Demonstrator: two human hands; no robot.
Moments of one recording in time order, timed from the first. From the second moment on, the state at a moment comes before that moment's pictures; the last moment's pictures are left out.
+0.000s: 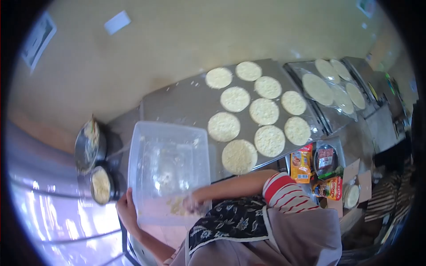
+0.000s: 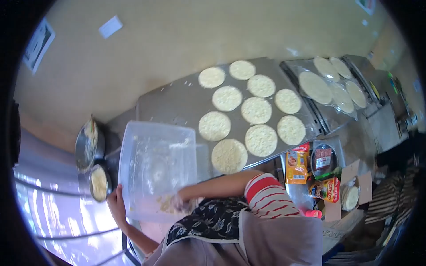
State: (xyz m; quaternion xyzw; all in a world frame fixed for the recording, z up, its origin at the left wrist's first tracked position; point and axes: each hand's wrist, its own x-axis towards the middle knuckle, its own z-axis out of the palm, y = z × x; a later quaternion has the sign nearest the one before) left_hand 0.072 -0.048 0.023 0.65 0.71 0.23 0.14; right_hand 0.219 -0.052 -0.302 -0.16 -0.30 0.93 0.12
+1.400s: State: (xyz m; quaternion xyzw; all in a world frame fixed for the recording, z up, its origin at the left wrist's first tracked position) left_hand 0.057 -0.053 -0.005 0.60 0.72 0.30 0.17; right_hand 0.407 -0.007 -0.083 -0.18 -0.27 0.92 0.23
